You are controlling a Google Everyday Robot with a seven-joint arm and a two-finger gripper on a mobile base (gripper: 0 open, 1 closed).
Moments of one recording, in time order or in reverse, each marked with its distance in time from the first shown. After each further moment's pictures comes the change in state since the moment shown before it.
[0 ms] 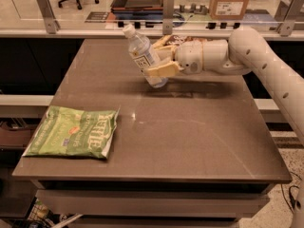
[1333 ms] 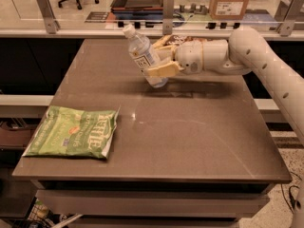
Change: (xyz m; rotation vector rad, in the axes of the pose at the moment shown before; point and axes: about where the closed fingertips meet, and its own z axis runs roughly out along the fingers) arm -0.001 0.000 0.000 0.000 -0.001 0.000
